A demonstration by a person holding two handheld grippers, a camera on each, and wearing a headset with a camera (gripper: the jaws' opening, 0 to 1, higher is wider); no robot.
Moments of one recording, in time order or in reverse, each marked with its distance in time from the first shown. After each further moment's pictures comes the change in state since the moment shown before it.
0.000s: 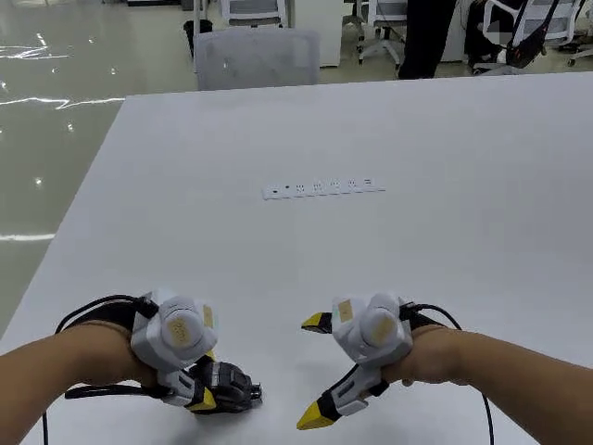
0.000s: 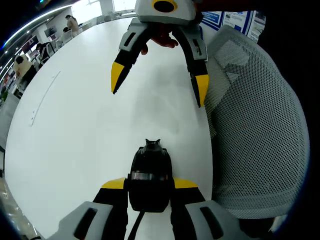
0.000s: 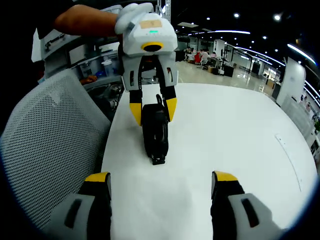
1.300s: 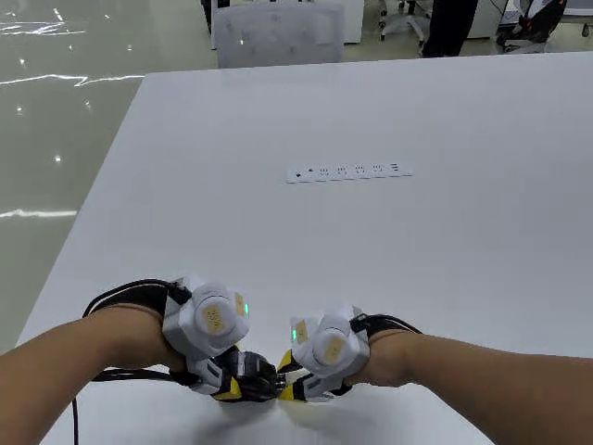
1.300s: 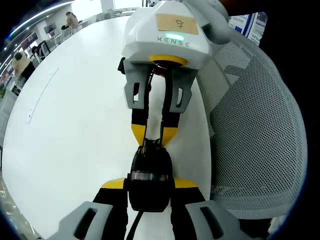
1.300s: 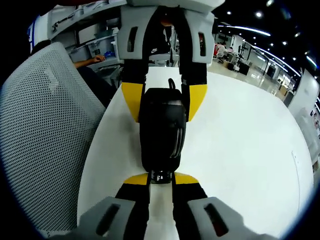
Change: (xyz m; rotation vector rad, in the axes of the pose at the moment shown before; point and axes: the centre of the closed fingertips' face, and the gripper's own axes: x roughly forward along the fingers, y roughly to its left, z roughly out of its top) left arm 0.001 0.000 -0.001 -0.018 0.013 -0.027; right arm 0.068 0.003 -0.004 -0.119 0.122 0.056
